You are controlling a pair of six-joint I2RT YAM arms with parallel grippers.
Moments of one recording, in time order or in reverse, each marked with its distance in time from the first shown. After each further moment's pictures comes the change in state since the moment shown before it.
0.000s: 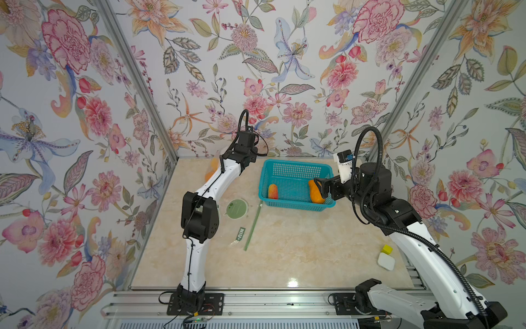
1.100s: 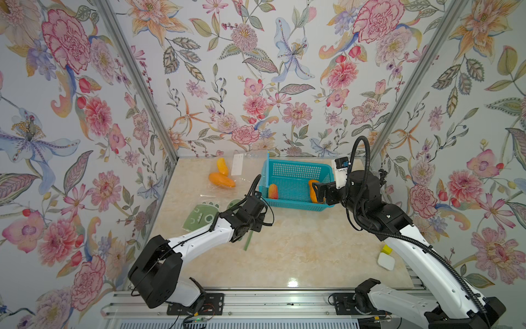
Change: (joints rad) left arm -0.340 -0.708 -1.162 0.091 0.059 -0.286; right arm 0.094 -0.017 -0.087 0.015 0.185 0.138
